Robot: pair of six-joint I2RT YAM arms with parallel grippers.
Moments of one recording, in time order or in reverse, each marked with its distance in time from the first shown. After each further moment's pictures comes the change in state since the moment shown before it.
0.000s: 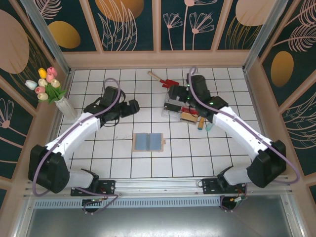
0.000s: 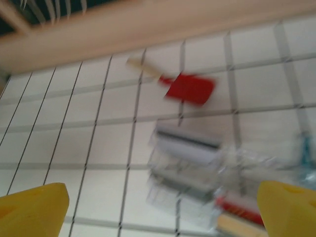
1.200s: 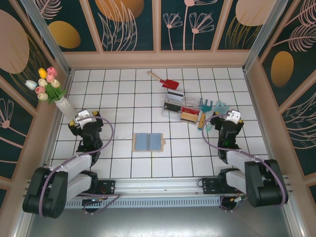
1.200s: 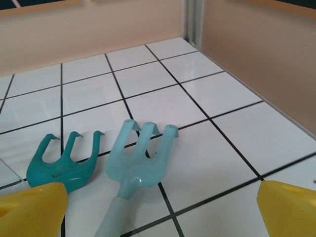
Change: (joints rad) left arm 0.235 -0.245 -0.879 1.283 -0.684 0.563; right arm -0.464 -0.182 -1.056 1.147 0.145 -0.308
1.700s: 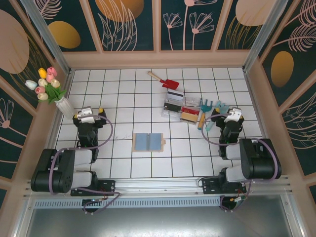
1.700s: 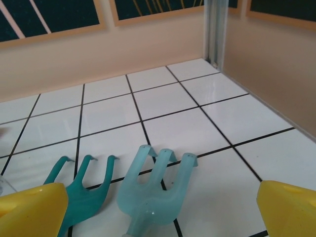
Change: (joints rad) left arm 0.127 0.241 -0.026 0.375 0.425 0.063; right arm -0.101 0.279 -0.003 0.389 -0.183 -0.033
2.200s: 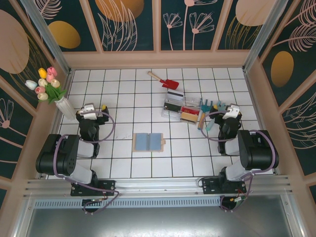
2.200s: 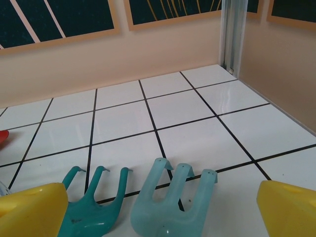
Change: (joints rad) left arm 0.013 0.178 0.064 0.112 0.052 -0.007; right arm 0.000 0.096 0.059 0.060 -0.037 -0.008
